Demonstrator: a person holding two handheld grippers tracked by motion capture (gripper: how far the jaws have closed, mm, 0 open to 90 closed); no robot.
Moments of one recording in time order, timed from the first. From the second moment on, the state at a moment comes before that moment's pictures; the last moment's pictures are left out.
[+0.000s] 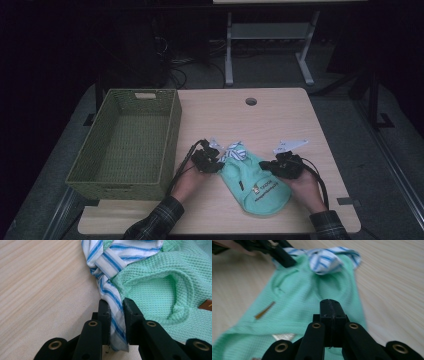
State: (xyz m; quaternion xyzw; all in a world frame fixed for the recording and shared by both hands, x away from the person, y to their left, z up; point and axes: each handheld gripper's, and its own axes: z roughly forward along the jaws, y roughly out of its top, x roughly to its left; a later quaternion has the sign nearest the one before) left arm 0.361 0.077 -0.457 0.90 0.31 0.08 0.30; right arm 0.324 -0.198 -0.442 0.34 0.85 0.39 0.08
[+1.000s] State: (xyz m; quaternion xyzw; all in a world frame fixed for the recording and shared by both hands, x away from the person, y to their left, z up) left arm 0.352 0.087 -0.417 0.86 0.30 0.06 0.41; right arm 0.327 -0.159 -0.466 0.31 0.88 0.35 0.06
